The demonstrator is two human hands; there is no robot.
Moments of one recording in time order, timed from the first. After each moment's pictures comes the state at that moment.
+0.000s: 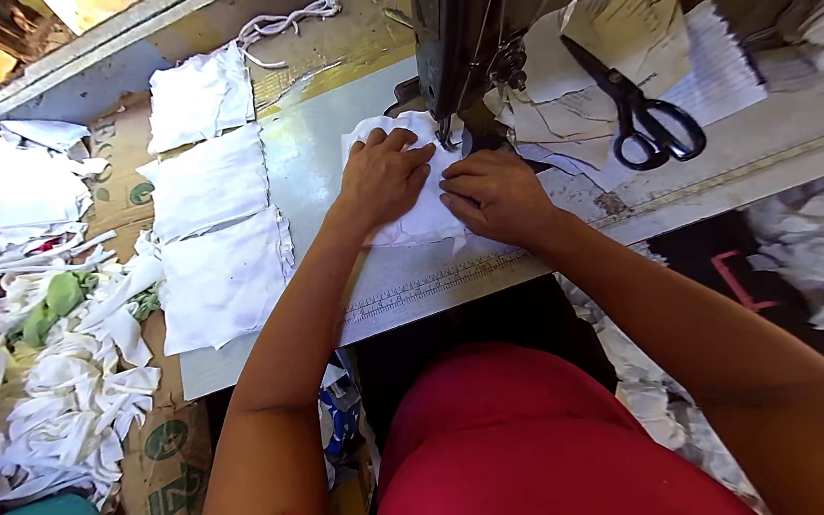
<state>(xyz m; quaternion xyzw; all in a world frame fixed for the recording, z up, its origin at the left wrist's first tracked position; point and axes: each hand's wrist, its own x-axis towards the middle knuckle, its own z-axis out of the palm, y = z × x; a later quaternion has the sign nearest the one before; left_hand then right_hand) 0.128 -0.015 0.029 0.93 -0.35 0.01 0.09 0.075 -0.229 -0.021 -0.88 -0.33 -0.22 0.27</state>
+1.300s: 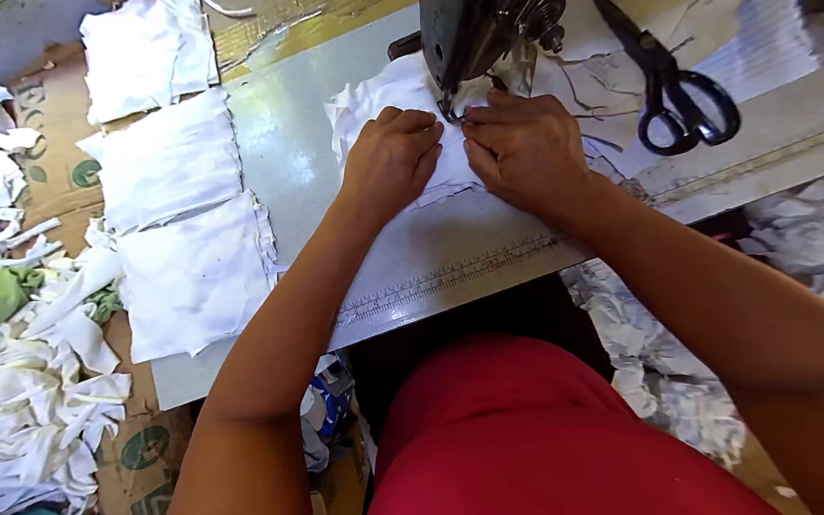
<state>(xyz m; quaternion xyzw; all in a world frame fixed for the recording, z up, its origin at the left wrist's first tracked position) 0.127 -0.021 0.005 0.89 -0.40 0.11 0.20 0.094 -0.239 -0.009 -0.94 -0.23 -0.18 0.18</state>
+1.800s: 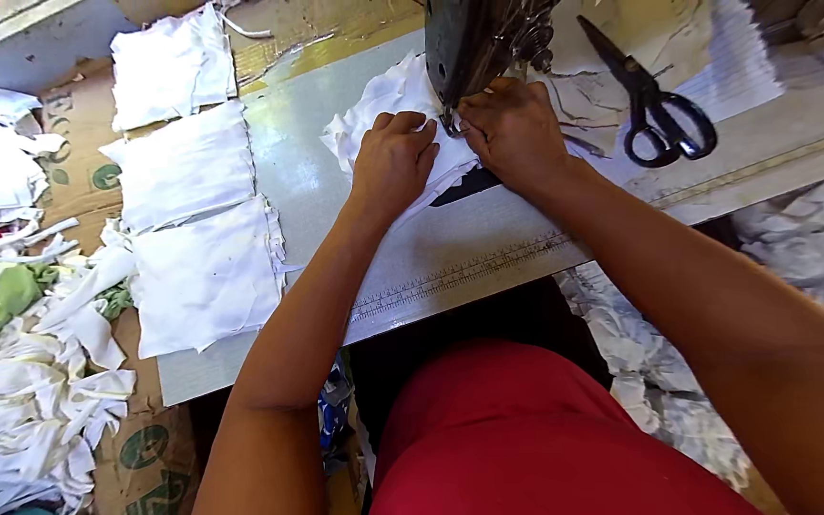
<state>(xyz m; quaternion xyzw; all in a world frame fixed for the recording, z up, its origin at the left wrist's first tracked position) 0.129 -0.028 0.007 0.92 -0.31 0.09 0.20 0.127 -0.237 -0.012 -0.95 -0.20 -0.17 0.18</state>
